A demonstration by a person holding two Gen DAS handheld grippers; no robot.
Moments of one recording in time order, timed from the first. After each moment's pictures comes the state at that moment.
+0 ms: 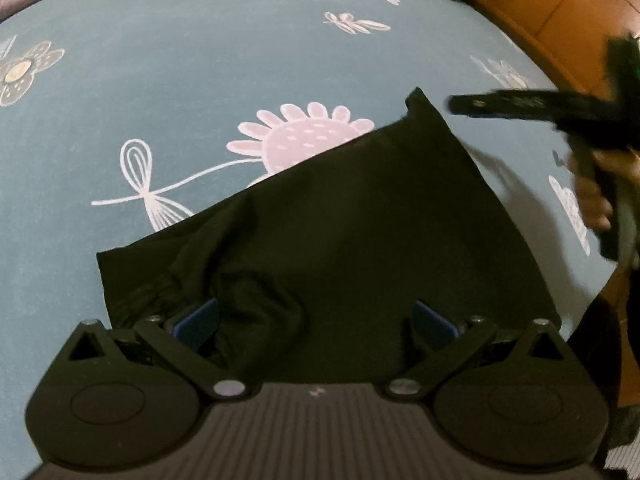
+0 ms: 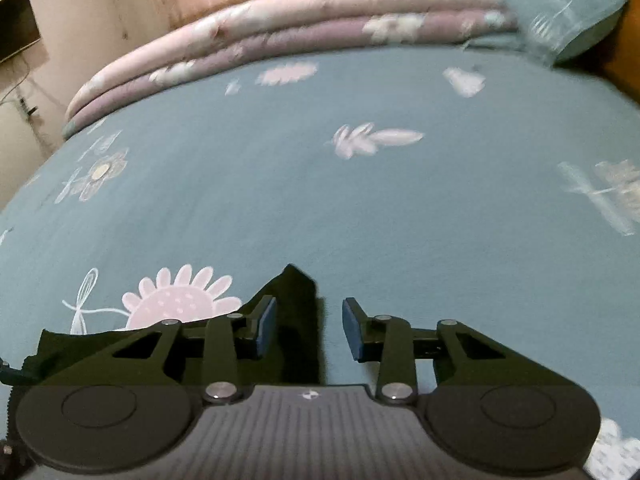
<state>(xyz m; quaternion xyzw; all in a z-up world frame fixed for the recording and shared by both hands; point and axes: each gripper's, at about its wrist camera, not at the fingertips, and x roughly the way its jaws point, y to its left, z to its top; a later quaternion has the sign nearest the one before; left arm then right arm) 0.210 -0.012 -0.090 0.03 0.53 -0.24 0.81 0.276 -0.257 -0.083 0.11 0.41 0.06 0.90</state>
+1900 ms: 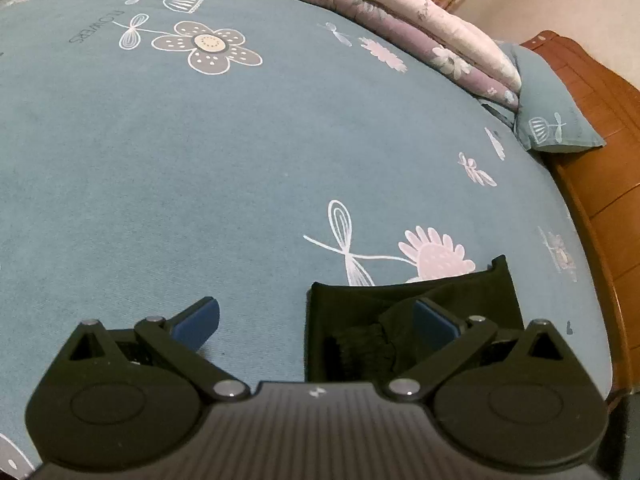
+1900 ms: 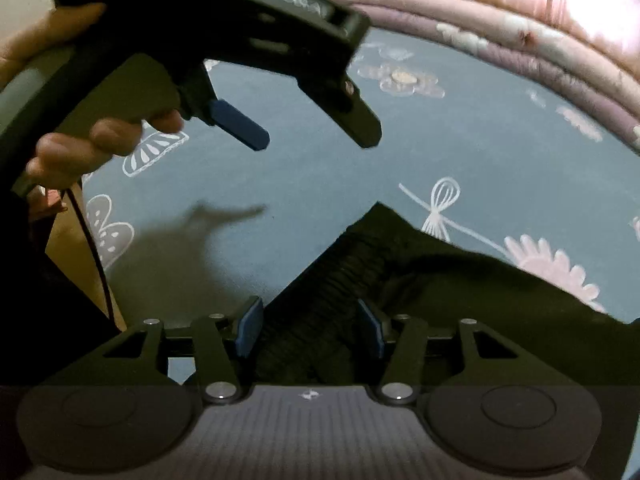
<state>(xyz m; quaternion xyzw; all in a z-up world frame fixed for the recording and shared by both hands) 0.213 0.147 -0.063 -0.18 0.47 -0.11 0.86 0.157 0.035 -0.065 -0.11 0.39 0.31 0.86</state>
